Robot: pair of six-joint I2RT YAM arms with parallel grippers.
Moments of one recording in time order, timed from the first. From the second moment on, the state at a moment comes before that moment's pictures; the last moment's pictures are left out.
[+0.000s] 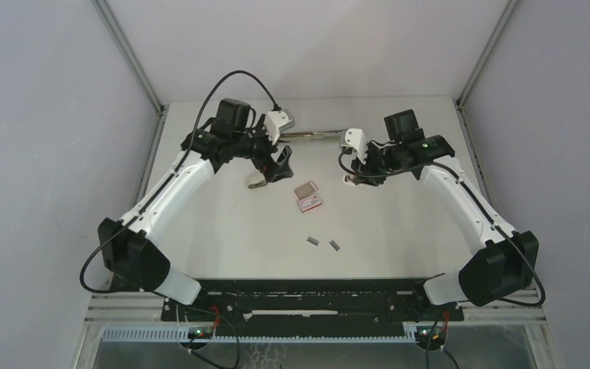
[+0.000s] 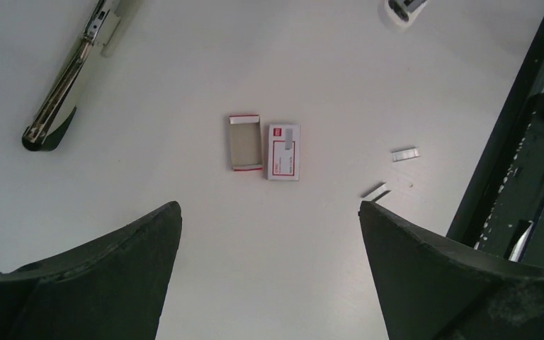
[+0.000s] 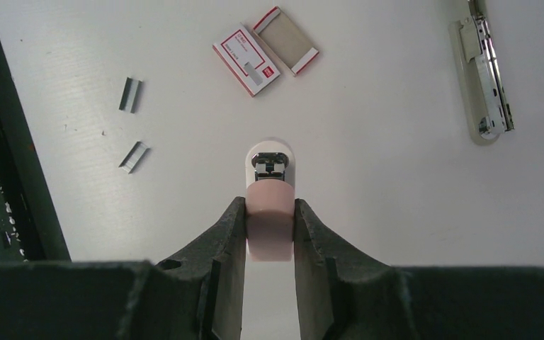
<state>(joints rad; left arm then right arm) -0.45 1.47 1.44 -0.71 0.53 0.37 0.33 1.40 1.34 -0.91 -0.59 -0.86</state>
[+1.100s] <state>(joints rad) -0.58 1.83 1.67 -0.66 0.81 -0.03 0.42 1.17 1.04 -0.63 -0.64 -0.82</state>
